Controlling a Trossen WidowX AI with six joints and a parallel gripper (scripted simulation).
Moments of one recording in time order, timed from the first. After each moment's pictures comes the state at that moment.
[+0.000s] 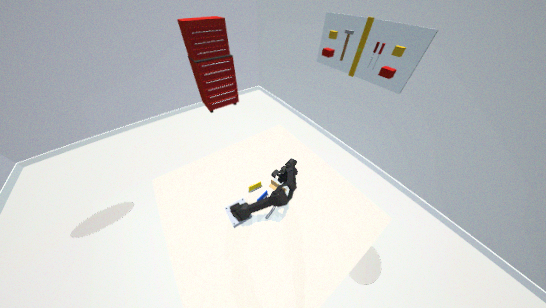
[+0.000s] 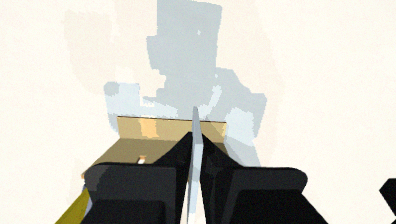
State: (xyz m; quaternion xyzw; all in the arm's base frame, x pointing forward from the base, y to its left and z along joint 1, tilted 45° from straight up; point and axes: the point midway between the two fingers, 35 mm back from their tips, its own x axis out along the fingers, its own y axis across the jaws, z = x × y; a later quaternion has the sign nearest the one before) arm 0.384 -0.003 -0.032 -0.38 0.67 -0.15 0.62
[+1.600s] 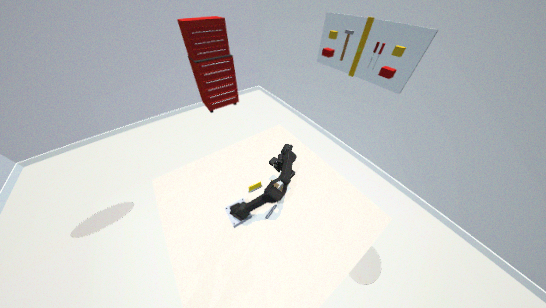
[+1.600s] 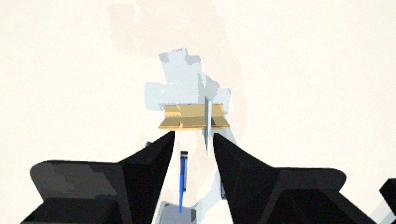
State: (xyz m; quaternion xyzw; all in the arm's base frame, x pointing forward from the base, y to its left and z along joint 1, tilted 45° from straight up) arm 0.368 0.098 0.036 -0.35 0.65 -0.16 0.66
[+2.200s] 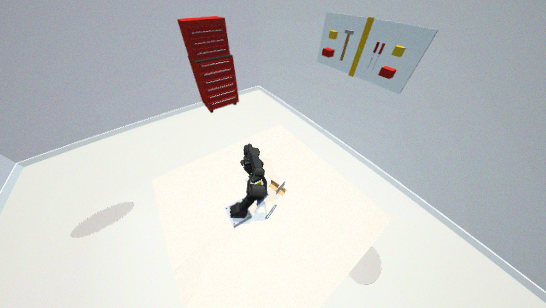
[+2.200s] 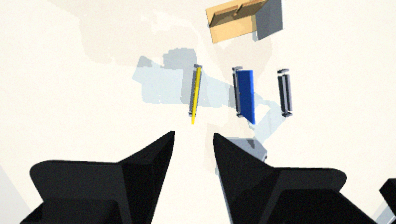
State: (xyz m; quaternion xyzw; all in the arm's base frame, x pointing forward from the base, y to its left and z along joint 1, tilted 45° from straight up) arm 0.176 0.162 -0.013 -0.26 0.64 -0.26 0.67
